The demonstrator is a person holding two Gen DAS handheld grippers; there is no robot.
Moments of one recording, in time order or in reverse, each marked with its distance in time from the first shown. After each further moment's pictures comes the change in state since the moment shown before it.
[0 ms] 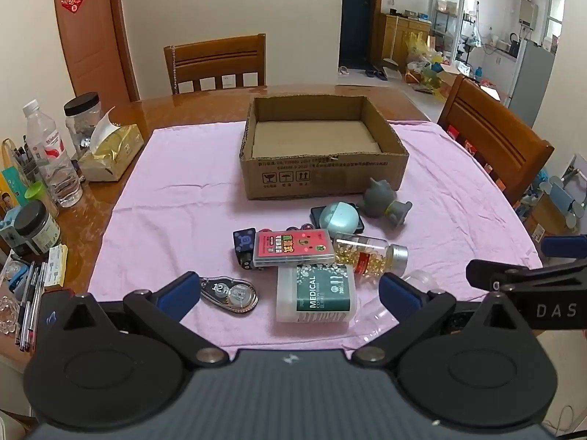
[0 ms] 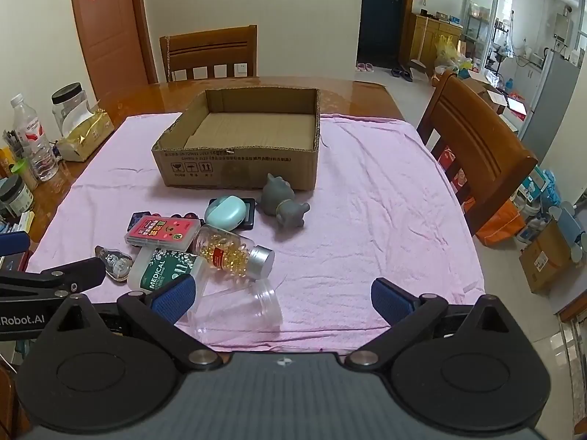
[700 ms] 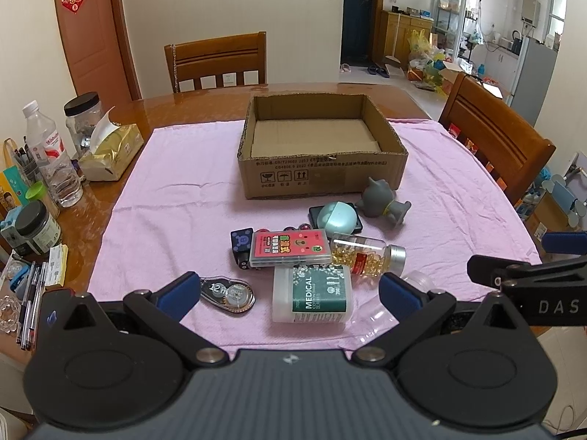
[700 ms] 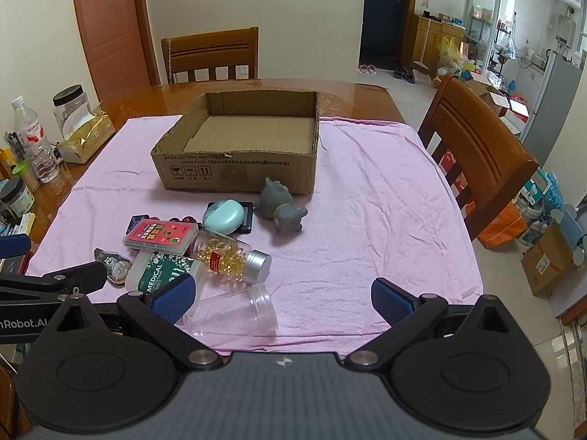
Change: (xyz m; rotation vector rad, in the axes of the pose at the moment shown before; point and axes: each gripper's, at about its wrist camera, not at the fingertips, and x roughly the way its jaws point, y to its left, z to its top) left arm -0.001 -0.005 0.003 0.003 0.005 0.009; right arm 0.000 -0.007 0.004 -0.006 -0.010 0.008
